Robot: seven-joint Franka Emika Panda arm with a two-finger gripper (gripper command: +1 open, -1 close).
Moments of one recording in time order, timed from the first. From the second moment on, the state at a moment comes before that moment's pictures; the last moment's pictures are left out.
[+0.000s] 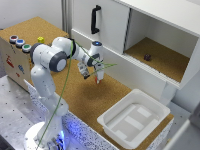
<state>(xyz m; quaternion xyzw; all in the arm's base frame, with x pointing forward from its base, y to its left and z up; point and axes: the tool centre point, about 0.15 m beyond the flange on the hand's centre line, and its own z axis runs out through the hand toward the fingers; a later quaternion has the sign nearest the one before) 0.474 0.026 0.217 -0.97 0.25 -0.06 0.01</state>
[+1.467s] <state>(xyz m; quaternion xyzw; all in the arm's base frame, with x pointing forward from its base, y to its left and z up) 0.441 0.044 0.261 -0.99 -0.14 -0.06 0.02</state>
